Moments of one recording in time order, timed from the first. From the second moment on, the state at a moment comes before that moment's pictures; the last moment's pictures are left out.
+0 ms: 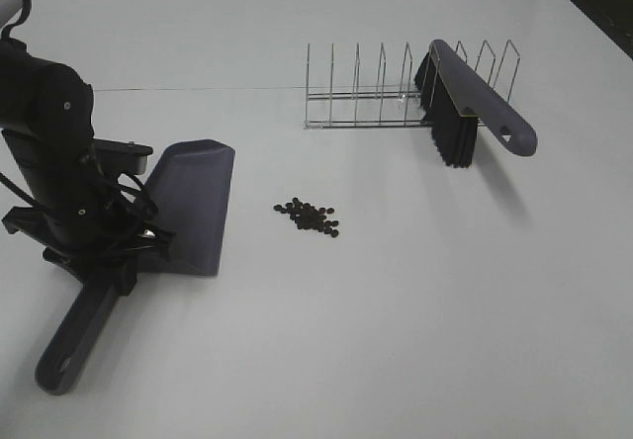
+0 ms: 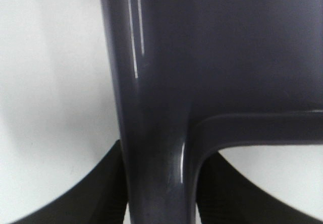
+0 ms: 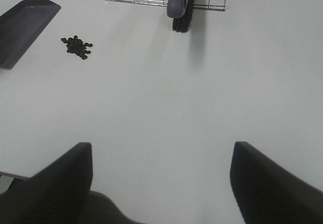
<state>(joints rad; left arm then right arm) -0.38 2.03 -1.11 0.00 0.75 -0.18 0.10 -0.01 -0.46 0.04 1.11 -0.06</state>
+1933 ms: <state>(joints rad) -0.38 2.04 -1.11 -0.02 0.72 -0.18 0.10 0.58 -0.70 0.12 1.15 0.03</state>
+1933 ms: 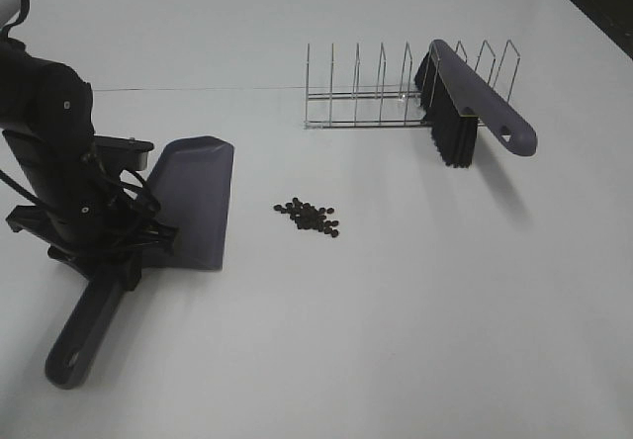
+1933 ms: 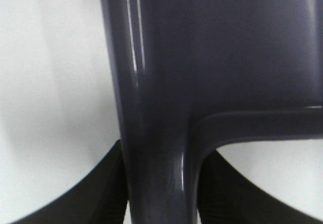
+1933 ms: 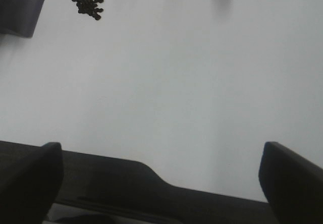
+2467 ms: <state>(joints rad) -0.38 2.04 -1.11 -0.02 0.72 -0.16 0.10 1.46 -1.25 0.12 1.08 0.00</state>
